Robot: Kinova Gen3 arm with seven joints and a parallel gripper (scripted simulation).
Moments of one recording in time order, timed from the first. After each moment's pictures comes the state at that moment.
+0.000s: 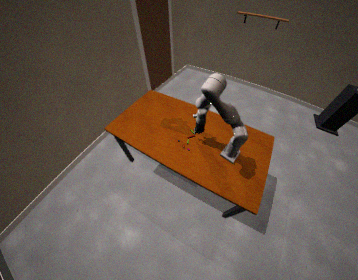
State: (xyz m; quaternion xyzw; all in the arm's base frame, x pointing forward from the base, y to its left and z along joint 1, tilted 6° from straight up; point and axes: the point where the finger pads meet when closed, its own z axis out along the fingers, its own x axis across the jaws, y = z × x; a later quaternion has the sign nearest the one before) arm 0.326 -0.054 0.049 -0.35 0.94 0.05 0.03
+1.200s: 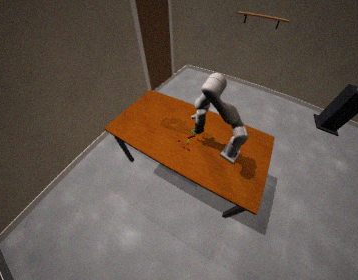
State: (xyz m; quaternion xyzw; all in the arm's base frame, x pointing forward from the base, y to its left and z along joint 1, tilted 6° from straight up) arm 0.329 -0.046 0.048 -0.42 0.91 0.05 0.03
